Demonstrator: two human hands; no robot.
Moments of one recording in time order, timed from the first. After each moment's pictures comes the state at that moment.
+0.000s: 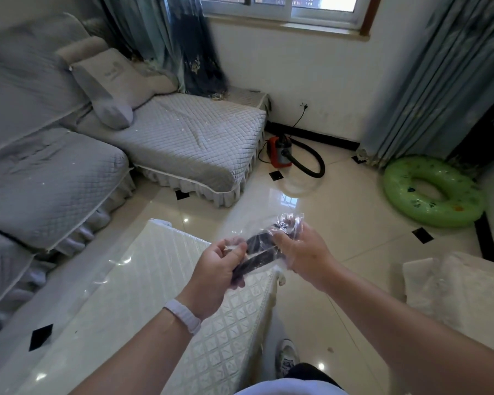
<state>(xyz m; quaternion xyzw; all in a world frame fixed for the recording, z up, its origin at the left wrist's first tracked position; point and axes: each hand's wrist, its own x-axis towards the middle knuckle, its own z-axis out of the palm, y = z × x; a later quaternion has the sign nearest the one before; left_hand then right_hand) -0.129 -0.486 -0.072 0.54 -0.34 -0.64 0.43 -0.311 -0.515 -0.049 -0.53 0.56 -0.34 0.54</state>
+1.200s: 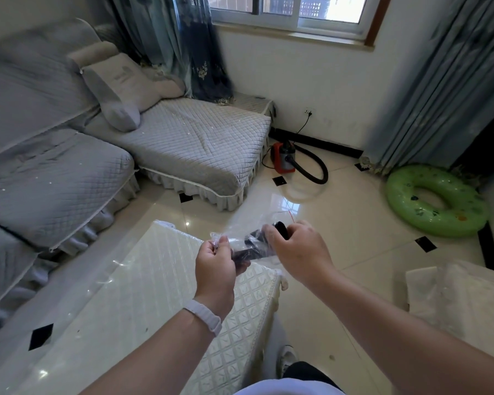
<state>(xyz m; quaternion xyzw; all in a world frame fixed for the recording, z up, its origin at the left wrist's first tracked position) -0.137 -0.487 -0.075 0.64 -0.19 -0.50 0.55 -0.283 -0.510 -0.036 -0.61 0.69 -0.23 0.32</state>
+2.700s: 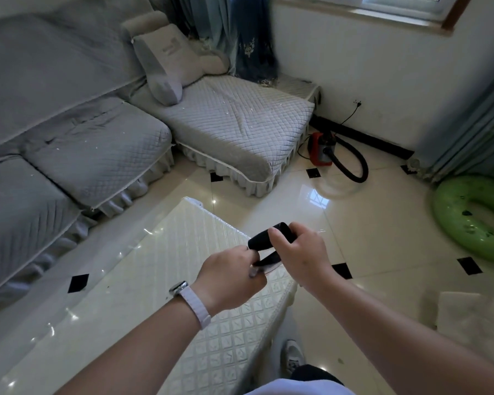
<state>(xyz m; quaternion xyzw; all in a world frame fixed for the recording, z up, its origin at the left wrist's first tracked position) -0.093 -0.477 -0.082 0.67 -0.71 -0.18 0.09 -0.246 -0.532 -0.071 -0.58 0.64 -0.28 0.43</state>
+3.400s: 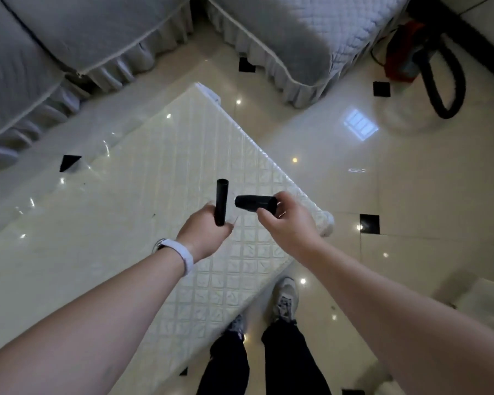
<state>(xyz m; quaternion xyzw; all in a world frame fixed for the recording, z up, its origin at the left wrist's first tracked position) -0.020 -0.518 -0.355 0.81 -0.34 -0.45 0.15 -0.192 -0.602 -0.325 -0.61 0.58 -0.04 0.53</state>
